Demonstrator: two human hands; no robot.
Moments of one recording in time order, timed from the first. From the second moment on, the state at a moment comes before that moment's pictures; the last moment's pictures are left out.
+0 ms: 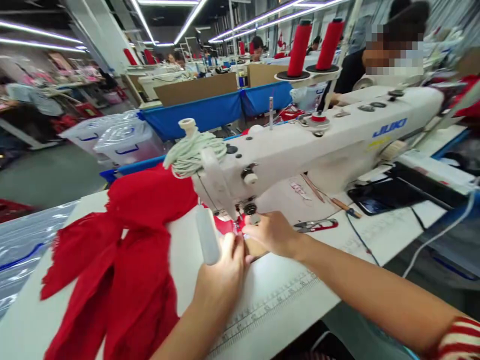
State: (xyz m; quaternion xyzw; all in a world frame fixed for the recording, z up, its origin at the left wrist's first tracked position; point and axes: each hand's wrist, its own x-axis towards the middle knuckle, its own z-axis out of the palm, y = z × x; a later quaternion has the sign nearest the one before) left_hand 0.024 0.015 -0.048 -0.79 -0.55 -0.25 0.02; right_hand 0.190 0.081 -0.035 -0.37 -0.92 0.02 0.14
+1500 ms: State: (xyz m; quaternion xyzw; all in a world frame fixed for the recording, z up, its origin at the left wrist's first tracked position) left_hand 0.030 -0.004 -0.039 -0.82 -0.54 -0.04 0.21; right_hand 0.189 0.078 -0.044 -0.37 -0.92 0.00 0.16
